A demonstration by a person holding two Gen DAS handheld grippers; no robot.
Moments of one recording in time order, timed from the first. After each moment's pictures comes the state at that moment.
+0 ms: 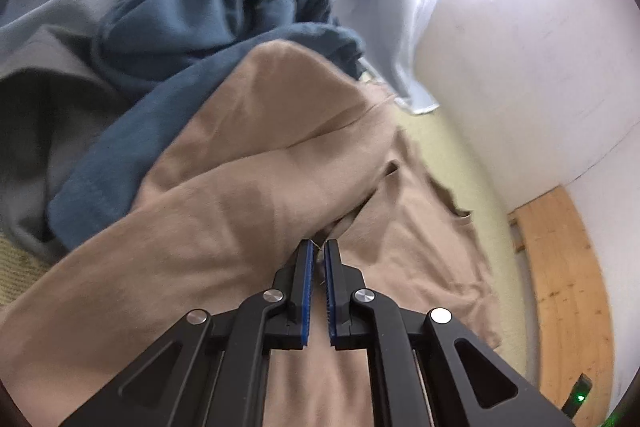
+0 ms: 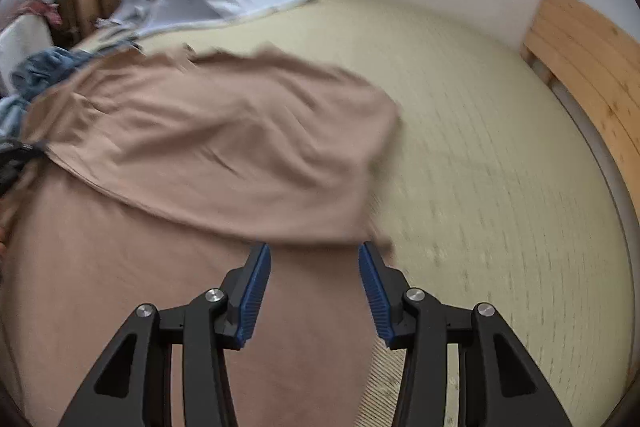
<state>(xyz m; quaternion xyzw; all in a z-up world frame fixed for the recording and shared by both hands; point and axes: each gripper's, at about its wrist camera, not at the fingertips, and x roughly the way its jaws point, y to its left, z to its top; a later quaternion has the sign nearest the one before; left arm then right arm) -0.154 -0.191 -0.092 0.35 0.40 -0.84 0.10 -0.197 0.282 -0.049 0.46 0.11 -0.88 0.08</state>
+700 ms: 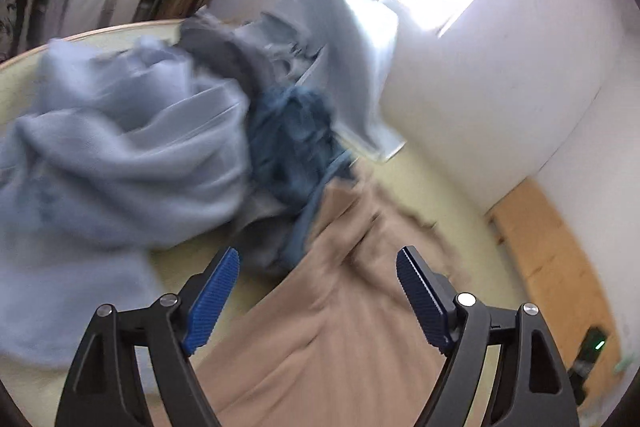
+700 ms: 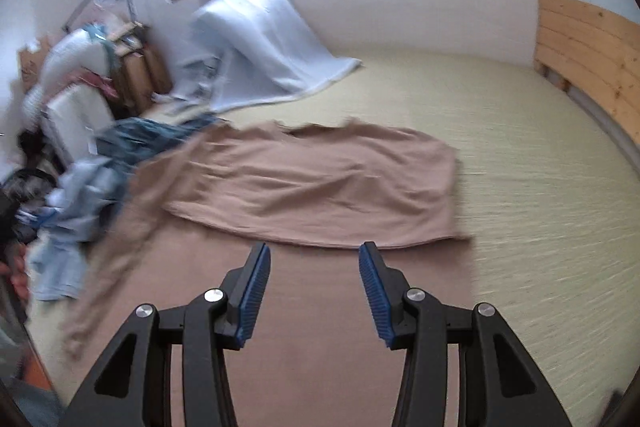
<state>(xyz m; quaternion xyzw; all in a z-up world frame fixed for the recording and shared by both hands) 0.035 -0.268 0.013 0.31 0.33 -0.89 0.08 -0.078 0.215 0.034 0.36 -0.01 -0.92 0.18</state>
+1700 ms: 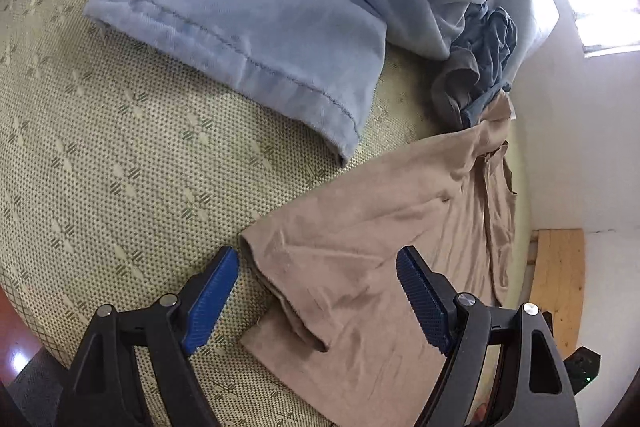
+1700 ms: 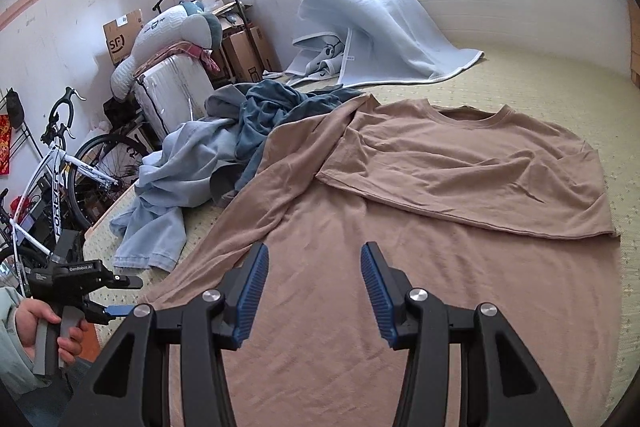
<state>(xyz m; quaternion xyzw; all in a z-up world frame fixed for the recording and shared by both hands) 0.139 -0.271 -0.097 0.44 0.52 -0.71 0.17 -0.044 0.099 0.007 0.36 -0.02 -0.87 0.35</state>
